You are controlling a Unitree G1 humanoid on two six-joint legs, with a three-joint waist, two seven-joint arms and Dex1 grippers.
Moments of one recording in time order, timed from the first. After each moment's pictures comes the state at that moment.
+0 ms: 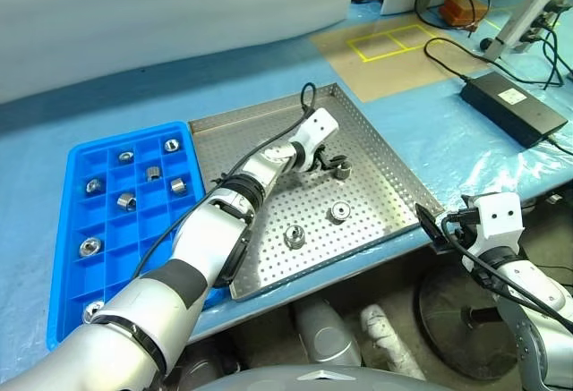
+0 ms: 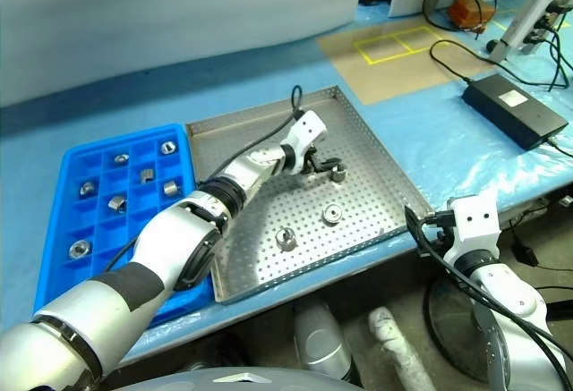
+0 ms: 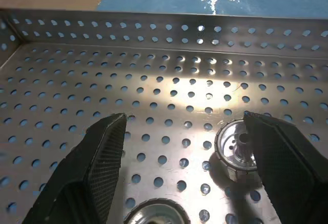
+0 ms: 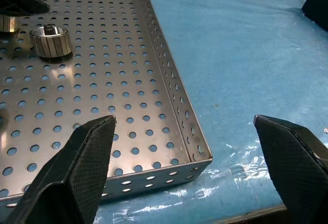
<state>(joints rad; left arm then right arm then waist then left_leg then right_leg) -1.19 -0.06 -0.14 1.30 0.06 -0.08 -0.59 0.25 -0.44 -0.36 -0.60 0.24 0.59 0.33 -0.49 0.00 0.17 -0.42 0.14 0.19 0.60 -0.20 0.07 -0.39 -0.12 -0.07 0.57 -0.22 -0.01</state>
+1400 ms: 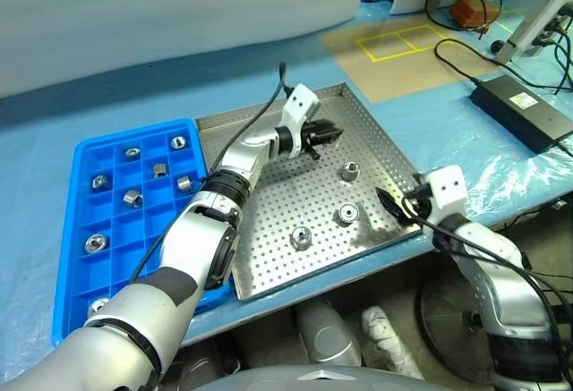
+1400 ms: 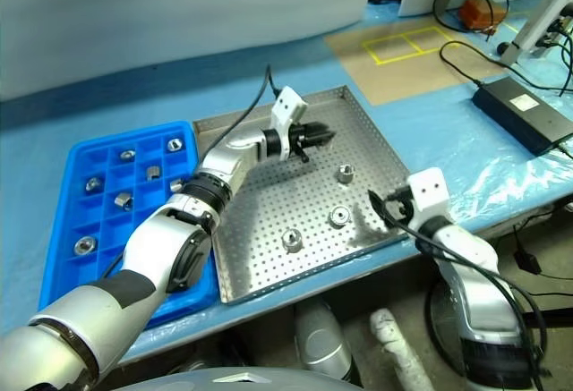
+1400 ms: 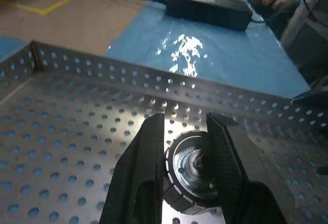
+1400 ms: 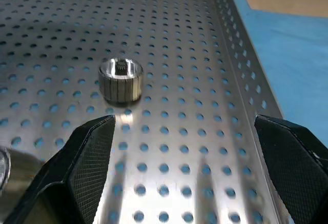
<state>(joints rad) -1.07 -0.02 0.02 0.90 -0.10 0.11 -0.80 -0.10 -0.46 -0.16 -0.28 0.20 0.51 0.45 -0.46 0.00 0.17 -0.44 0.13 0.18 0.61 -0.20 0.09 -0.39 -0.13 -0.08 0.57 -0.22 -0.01</state>
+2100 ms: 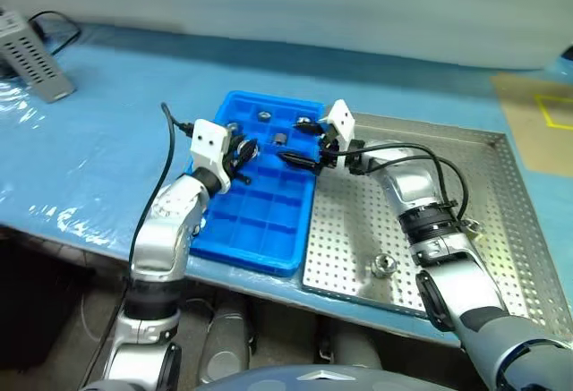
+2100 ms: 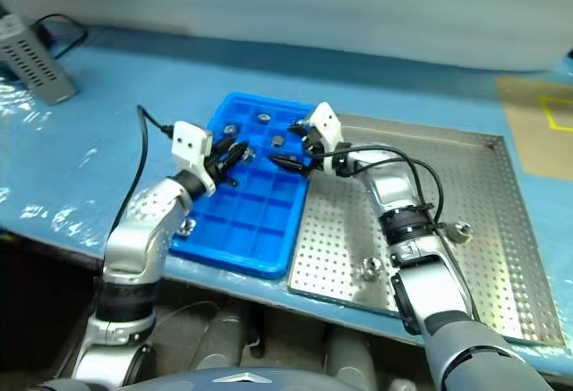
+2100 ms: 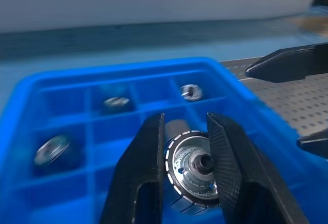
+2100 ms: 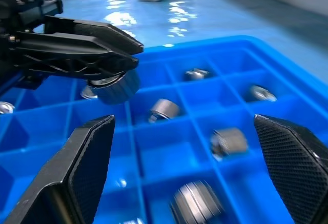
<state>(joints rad) -0.32 0.15 0.03 -0.29 -0.16 0.54 -0.40 -0.77 -0.29 0.15 0.46 0.20 0.20 0.95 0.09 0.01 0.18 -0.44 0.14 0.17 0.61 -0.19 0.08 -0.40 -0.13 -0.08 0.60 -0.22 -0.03</state>
